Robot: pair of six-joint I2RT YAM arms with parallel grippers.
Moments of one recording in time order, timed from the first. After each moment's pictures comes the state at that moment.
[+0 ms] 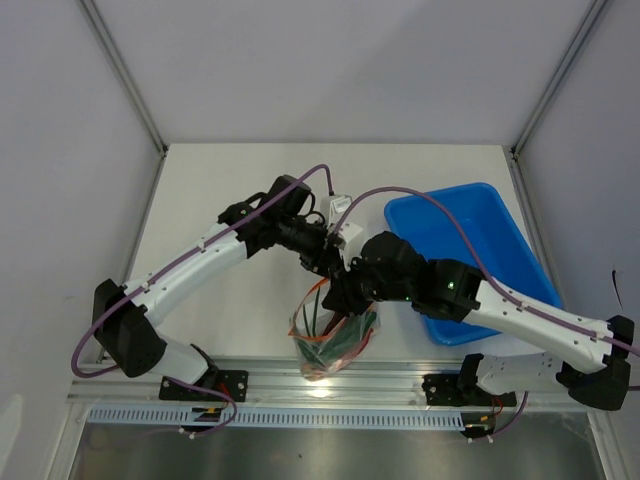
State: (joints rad) left arm -0.72 1.45 1.32 -0.71 0.79 -0.27; right arm 1.14 1.14 1.20 -0.62 -0.08 0.43
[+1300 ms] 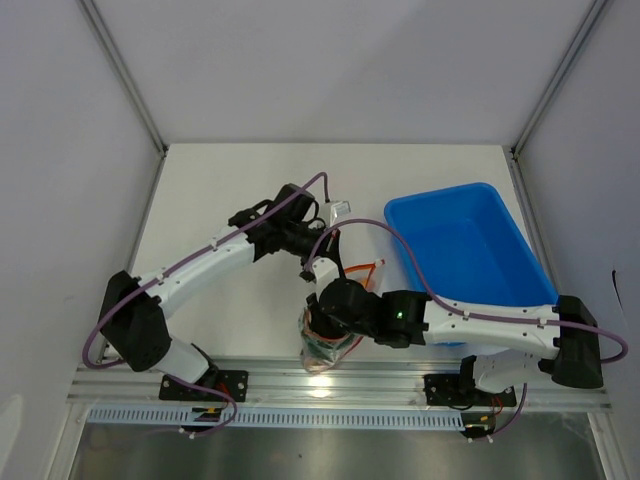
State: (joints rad) left arm -0.70 1.48 1.23 -0.61 0.71 -0.39; right arm 1.34 1.32 1.04 -0.44 0.20 0.56
